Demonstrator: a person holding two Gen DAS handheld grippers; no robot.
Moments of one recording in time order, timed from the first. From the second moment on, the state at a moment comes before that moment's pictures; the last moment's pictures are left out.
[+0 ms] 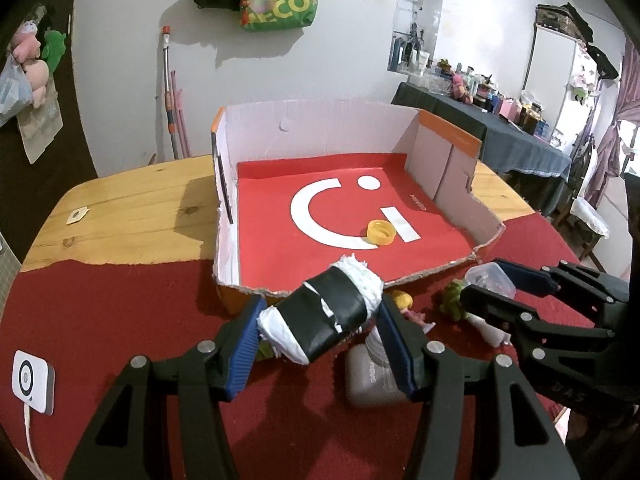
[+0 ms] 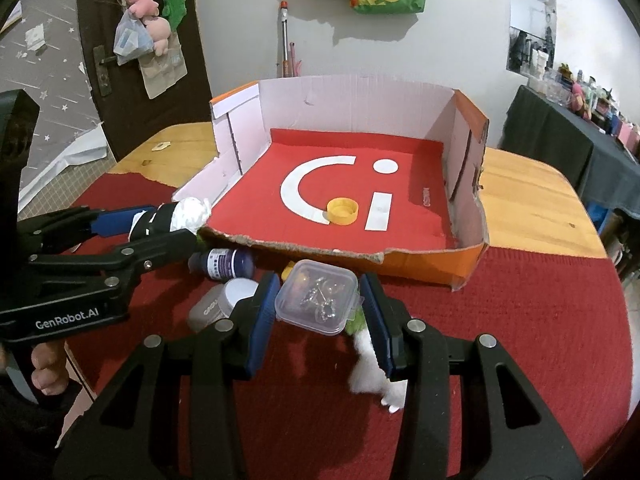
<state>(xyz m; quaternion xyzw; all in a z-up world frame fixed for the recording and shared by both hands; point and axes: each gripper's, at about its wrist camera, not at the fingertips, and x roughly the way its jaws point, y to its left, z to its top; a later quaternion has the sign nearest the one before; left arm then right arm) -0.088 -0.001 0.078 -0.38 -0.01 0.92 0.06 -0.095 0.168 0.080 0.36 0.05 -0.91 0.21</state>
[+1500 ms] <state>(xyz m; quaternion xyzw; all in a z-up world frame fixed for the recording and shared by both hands) -0.180 -0.010 0.082 -0.41 -0.02 0.91 0.05 -0.182 0.166 0.094 0.40 0.03 -0.89 0.21</state>
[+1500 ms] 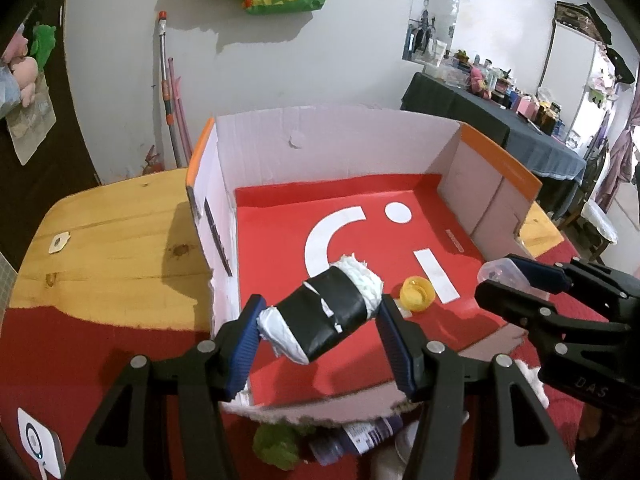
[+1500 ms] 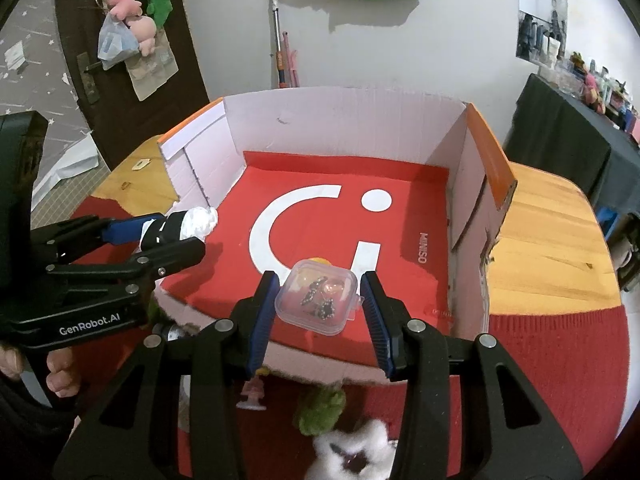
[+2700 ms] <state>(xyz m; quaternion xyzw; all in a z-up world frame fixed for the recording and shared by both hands) -0.243 -0.003 0.066 -0.46 -0.03 0.89 0.05 -0.247 0.176 0.075 0.43 0.02 -0.88 0.20</state>
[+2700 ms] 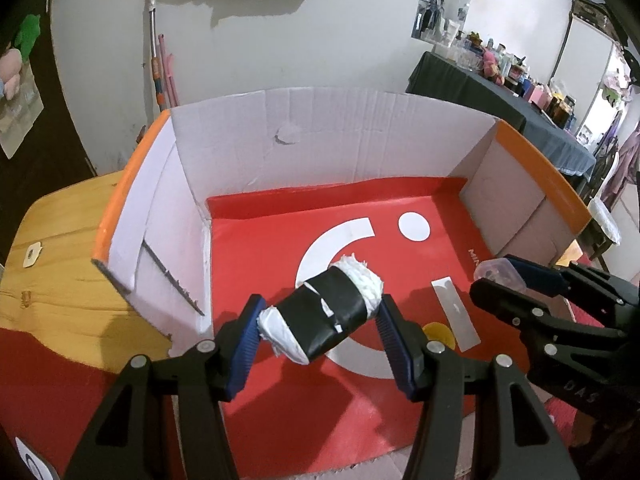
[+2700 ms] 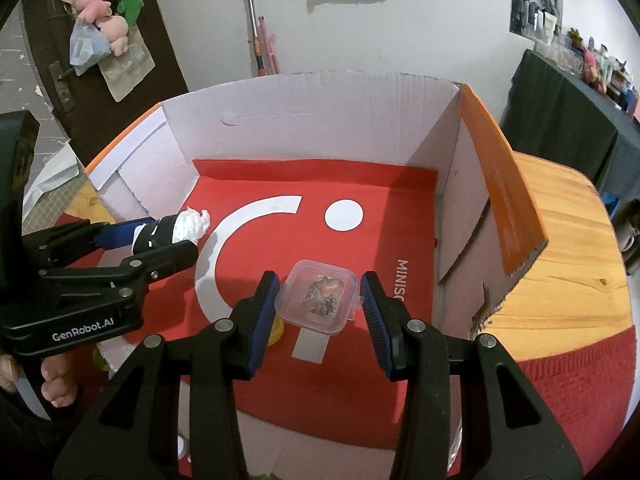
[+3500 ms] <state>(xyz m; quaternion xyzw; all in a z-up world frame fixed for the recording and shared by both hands) -0.277 -0.010 0.054 -0.49 -0.06 0.87 0.04 -0.278 0.170 0.070 0.47 0.01 -0.86 0.19</state>
